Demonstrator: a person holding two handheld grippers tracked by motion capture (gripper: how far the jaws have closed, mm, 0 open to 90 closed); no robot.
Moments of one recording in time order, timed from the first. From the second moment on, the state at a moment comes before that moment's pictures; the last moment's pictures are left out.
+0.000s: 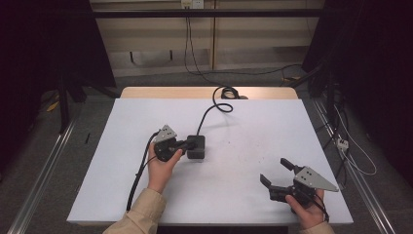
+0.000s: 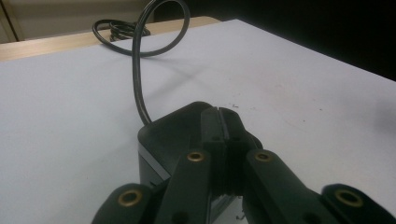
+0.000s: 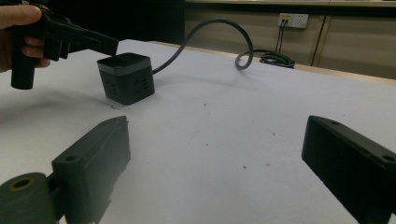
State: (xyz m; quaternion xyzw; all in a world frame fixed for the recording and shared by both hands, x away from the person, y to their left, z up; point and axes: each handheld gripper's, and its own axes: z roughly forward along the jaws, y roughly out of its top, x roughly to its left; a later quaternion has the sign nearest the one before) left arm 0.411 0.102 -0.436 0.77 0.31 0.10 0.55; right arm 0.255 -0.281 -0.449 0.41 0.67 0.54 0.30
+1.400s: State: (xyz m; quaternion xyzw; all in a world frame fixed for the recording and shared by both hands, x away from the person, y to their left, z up) left arm 0.410 0.098 -0.439 0.78 0.30 0.11 0.54; right arm 0.255 -0.281 -0.450 0.41 0.67 0.54 0.30
